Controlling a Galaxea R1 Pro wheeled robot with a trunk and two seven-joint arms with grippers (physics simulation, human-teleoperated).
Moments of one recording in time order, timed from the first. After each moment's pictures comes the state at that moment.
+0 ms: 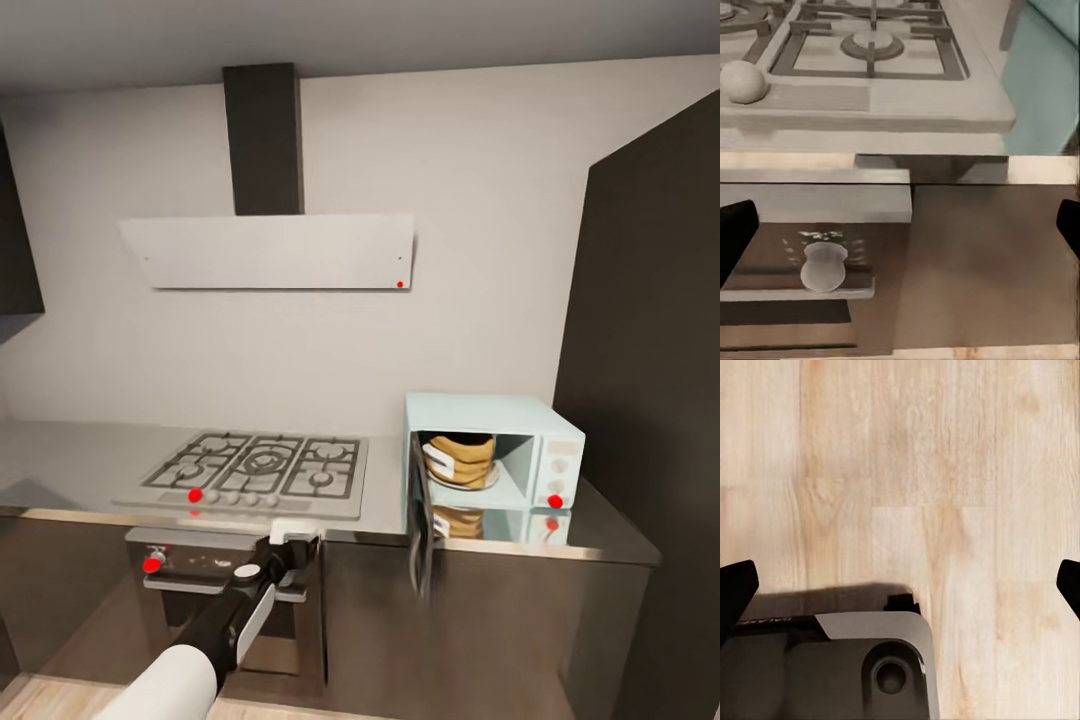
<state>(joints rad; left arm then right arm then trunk) -0.61 -0.11 -0.07 -0.53 0.01 0.07 -0.01 -0.24 -0.09 -0.13 0.07 0.03 -0.14 0.07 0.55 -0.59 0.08</state>
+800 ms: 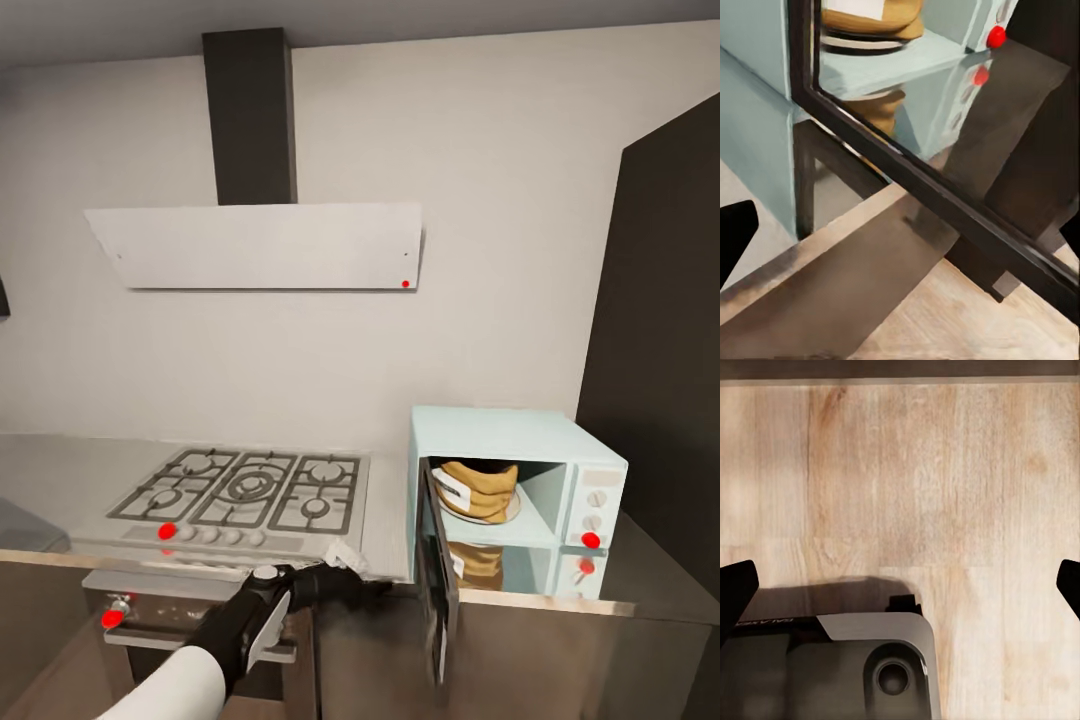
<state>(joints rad) -0.61 -0.12 -0.23 -0.53 0.01 0.08 -0.74 -0.24 -0.08 -0.13 0.07 0.03 -0.14 0.07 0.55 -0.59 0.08</state>
